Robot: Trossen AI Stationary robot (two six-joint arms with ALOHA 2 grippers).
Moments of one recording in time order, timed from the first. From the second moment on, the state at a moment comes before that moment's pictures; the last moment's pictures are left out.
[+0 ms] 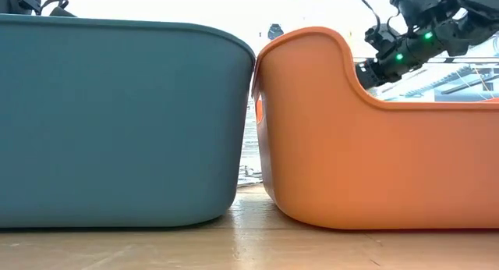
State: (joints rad) left arm 0.04 0.11 0.02 0.06 -0.20 0.00; right arm -0.35 0.88 0.37 0.28 0.91 -0.17
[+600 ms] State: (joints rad) left arm 0.04 0.11 0.02 0.06 -0.20 0.00; right arm -0.70 0.86 0.37 -0.01 0.70 0.02
